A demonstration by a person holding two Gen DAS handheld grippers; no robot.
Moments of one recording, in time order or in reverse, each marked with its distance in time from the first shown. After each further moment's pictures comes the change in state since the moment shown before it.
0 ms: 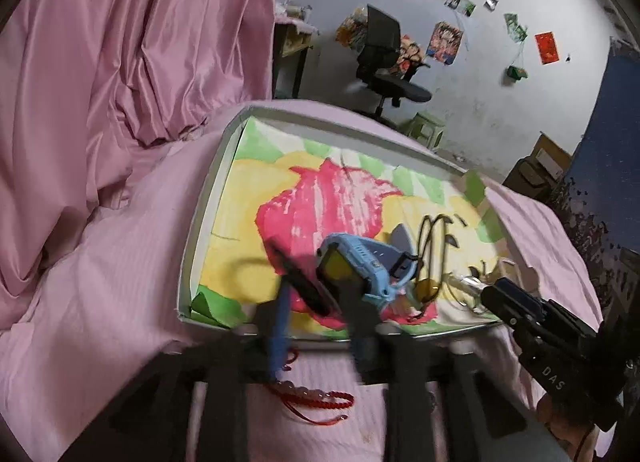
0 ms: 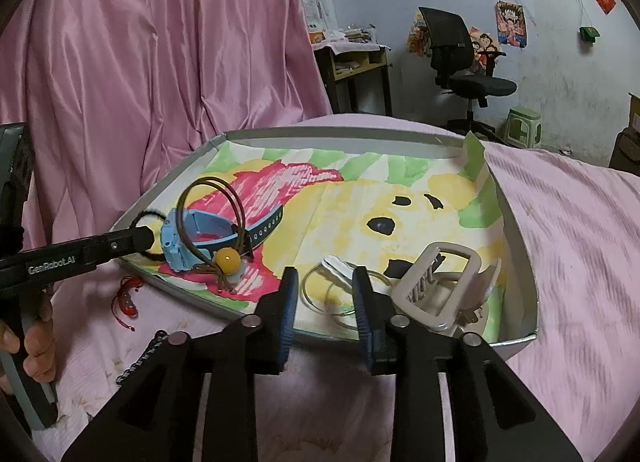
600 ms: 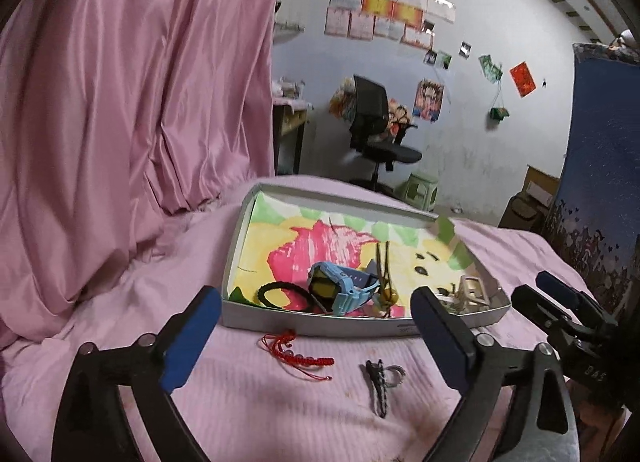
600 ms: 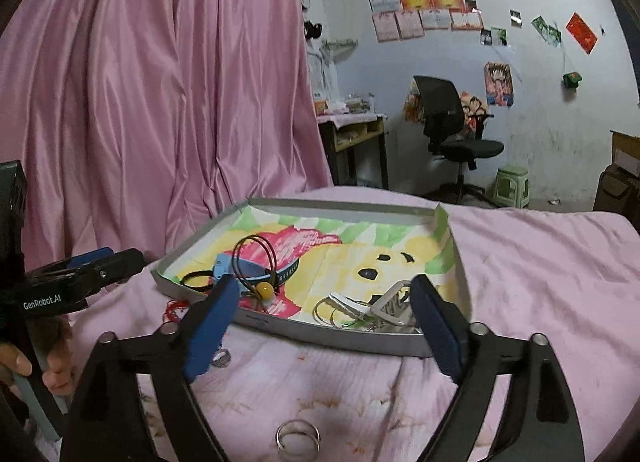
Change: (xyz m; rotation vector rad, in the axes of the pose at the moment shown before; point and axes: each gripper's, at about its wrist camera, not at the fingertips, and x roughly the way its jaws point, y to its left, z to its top) left arm -0.091 -0.018 -0.038 0.068 -0.287 0.033; right arm -0.101 0.004 -0.013 -0.033 -0.260 -0.015
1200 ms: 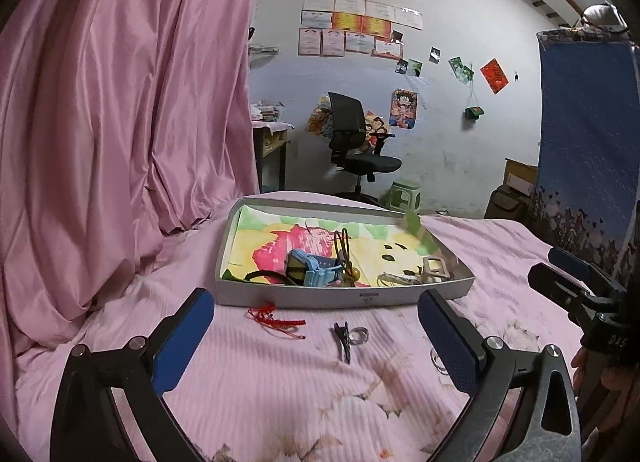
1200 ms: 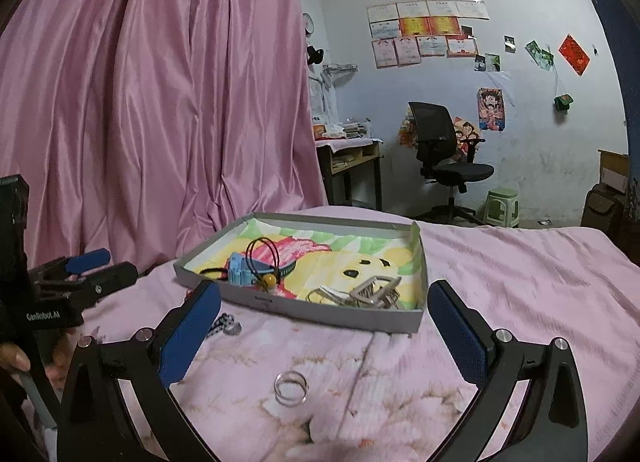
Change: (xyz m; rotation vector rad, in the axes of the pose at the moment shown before) left arm -0.060 -0.022 -0.027 0.097 -0.064 -0.028; right arm -0.068 -0.009 -0.012 -0.031 -0.068 -0.015
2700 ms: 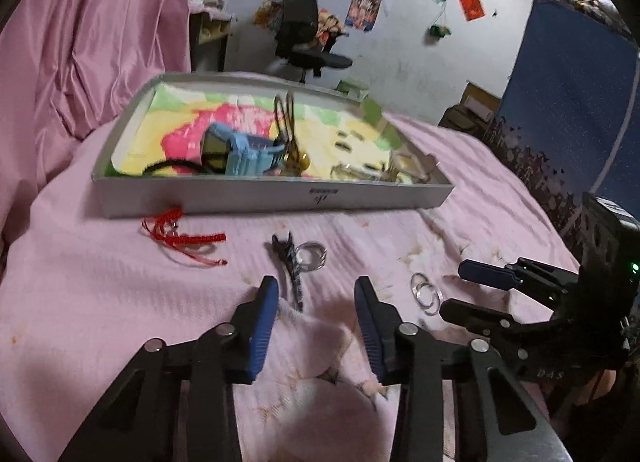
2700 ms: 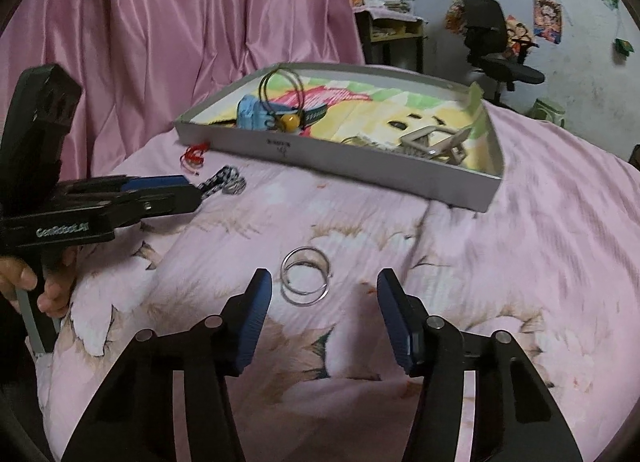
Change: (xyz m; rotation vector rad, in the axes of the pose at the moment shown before) left arm 0.097 -0.009 -0.032 -0.032 0.431 -0.247; right arm 0.070 0.009 -0.060 -0.066 0.491 0.135
